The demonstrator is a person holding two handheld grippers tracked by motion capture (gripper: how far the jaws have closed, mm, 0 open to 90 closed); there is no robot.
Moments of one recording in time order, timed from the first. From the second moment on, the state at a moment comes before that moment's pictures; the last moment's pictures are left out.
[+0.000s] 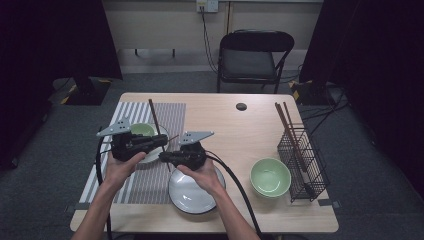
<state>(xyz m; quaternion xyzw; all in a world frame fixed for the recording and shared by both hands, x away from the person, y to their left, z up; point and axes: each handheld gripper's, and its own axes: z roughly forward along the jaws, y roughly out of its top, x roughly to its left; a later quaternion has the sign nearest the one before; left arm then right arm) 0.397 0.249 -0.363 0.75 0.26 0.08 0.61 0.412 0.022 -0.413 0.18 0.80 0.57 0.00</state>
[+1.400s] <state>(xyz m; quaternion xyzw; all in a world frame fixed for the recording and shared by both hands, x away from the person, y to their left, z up) 0.405 0.263 -0.373 0.74 0.29 0.10 0.60 0.397 0.007 -0.400 0.18 0.82 0.55 0.02</state>
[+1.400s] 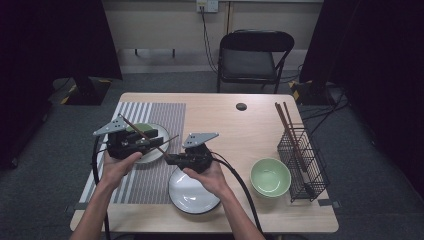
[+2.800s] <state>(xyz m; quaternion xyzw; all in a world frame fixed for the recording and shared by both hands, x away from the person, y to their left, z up) 0.410 0.294 -0.370 0.71 0.34 0.14 0.60 0.387 -0.017 -0.406 0.19 0.83 0.53 0.02</state>
